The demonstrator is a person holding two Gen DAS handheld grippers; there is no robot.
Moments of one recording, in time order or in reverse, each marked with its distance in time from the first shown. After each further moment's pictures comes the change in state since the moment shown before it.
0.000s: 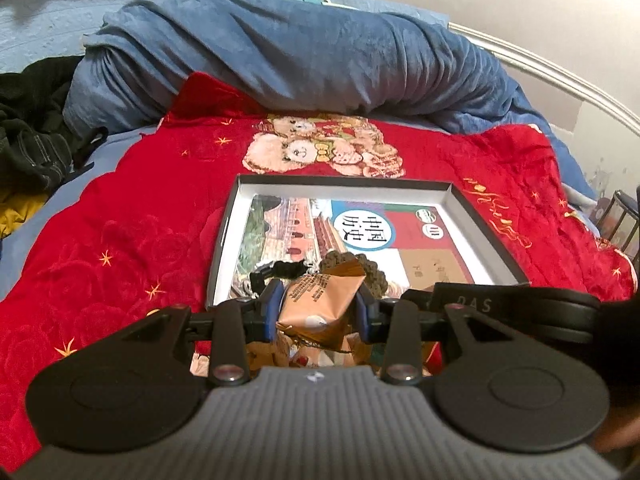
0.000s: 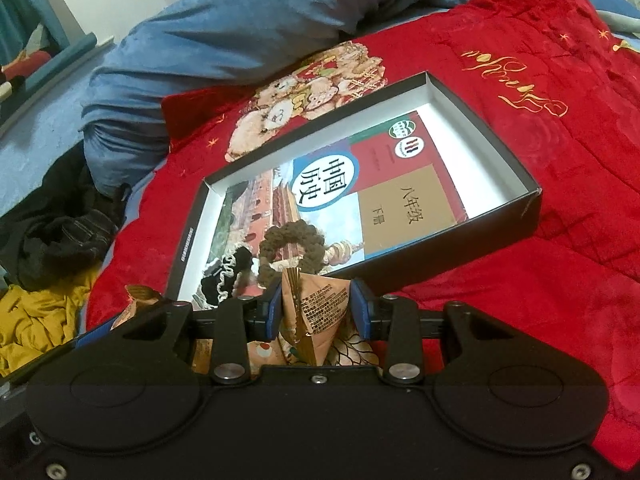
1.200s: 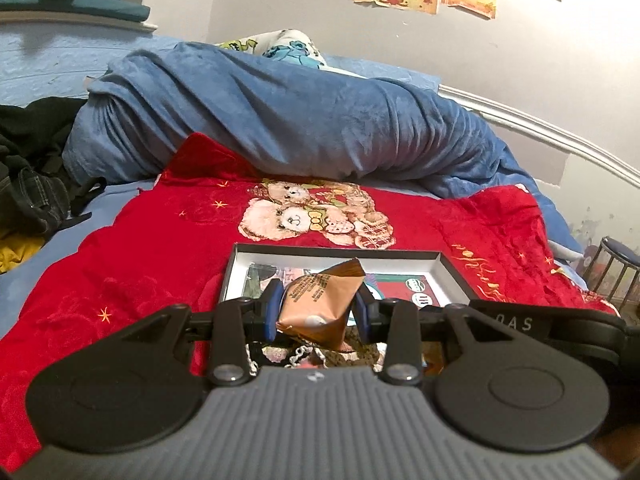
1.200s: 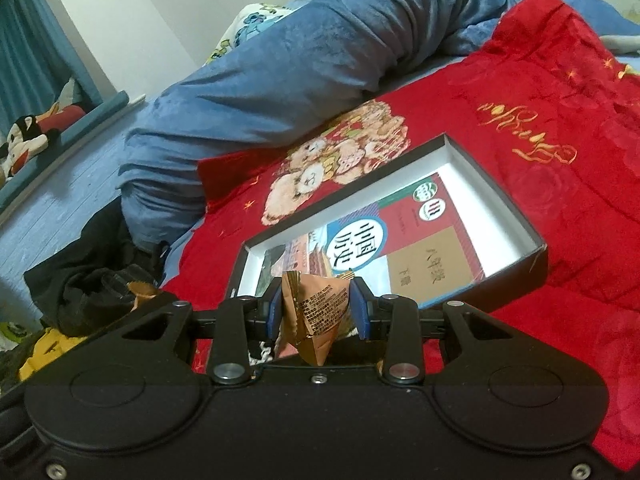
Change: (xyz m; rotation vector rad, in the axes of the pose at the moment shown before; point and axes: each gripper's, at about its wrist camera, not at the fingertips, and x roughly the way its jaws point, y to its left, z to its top) left arm -0.016 0.012 0.019 -0.029 -0.188 -0.041; right arm -0.029 0.001 0.012 0.030 -0.178 0.096
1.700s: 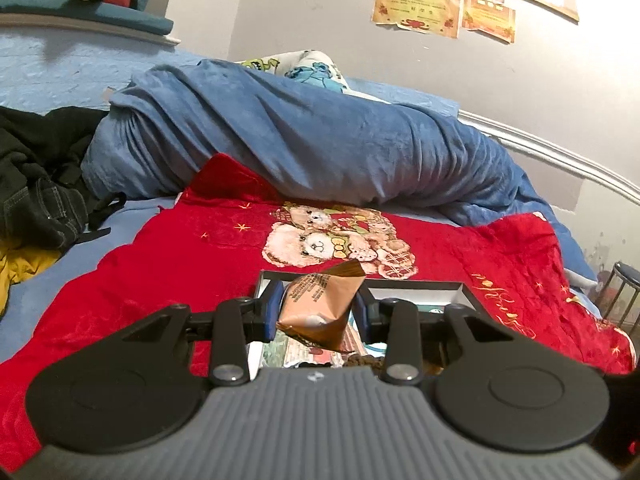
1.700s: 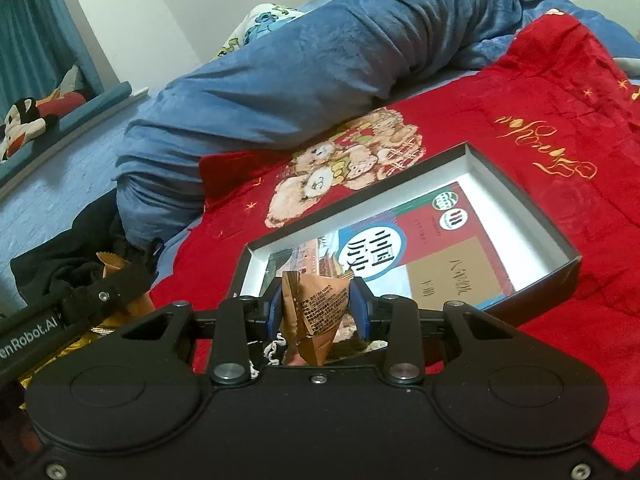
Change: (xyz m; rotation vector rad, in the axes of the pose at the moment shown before) left arm 0.001 0.022 0.012 -0.037 -0.058 0.039; right arm 0.025 0.026 -0.008 -0.056 -0.024 -0.018
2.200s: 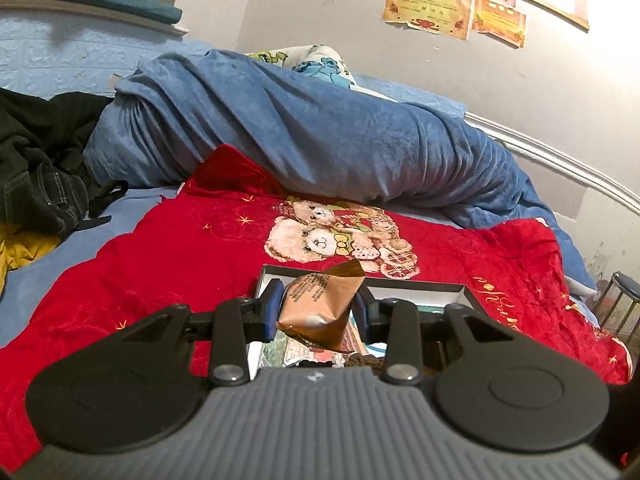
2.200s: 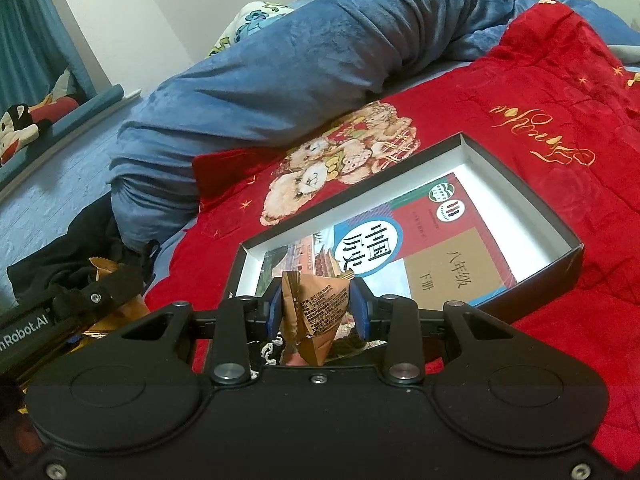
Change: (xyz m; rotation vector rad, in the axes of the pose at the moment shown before) left arm 0.004 0.007 0.000 -0.033 0.014 -0.005; right arm 0.006 -0.006 -0.002 0.030 0.010 -0.007
